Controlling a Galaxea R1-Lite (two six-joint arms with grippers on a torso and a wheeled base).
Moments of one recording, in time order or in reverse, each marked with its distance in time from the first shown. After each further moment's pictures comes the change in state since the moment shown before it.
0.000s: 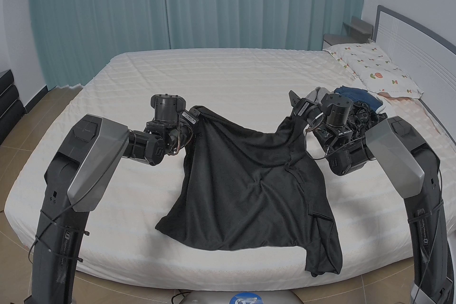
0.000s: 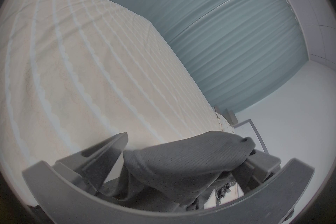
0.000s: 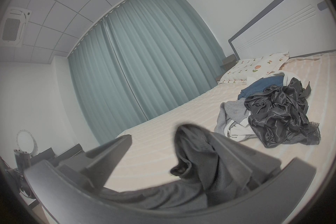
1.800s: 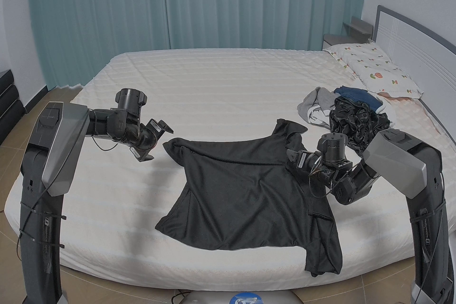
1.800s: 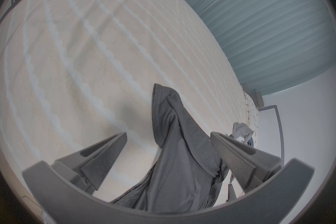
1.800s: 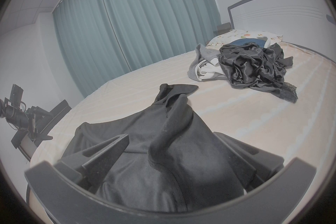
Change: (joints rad) left arm 0.196 -0.118 0.021 0.504 -0.336 0.090; right arm 0.028 -0.049 0.377 0.079 0.069 -0.087
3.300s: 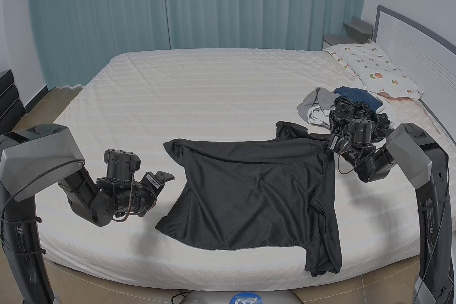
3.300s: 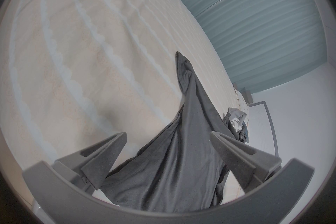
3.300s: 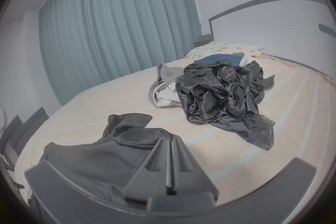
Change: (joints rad) left arm -0.116 -0.262 1.100 -0.951 0.079 -0.110; right arm -0.254 0.063 -0.189 0.099 0.025 -0.036
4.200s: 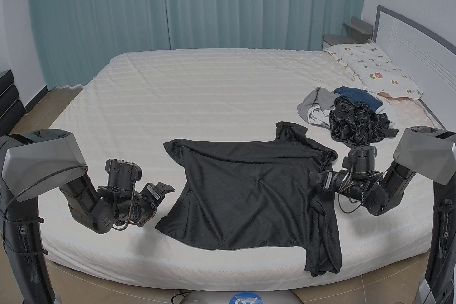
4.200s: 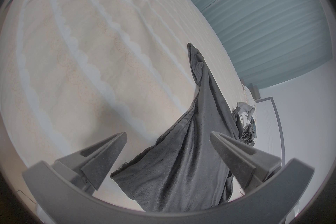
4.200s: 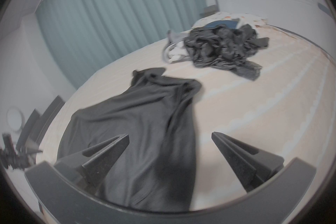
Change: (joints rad) left arm -0.015 0.011 0.049 -0.005 0.002 0.010; right arm 0.160 -0.276 0.649 -0.151 0.108 -0.024
